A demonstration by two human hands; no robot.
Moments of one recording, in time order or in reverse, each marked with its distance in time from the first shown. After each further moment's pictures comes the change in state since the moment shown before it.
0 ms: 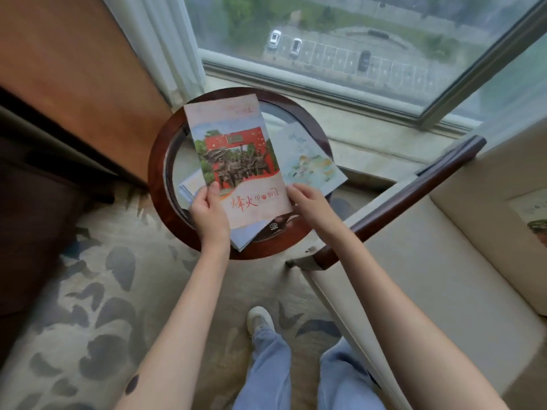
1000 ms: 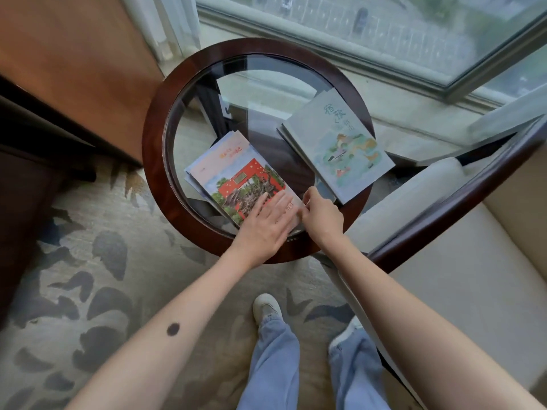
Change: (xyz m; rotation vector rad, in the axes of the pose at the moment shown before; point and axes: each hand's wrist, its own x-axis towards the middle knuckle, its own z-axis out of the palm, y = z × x) left_hand 0.067 -0.133 0.002 1.118 -0.689 1.210; right_hand 0.086 0.097 0.056 -1.025 0.269 0.142
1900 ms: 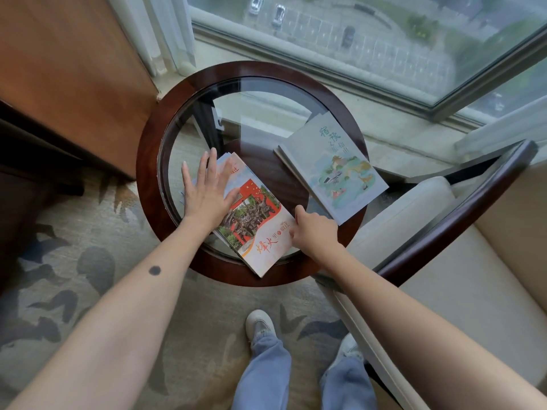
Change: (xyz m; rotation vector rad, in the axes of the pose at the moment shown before) left_hand 0.039 -0.120 0.005 0.072 -0.231 -0.516; right_hand 0.017 -0.012 -0.008 -0.325 -0.124 -0.099
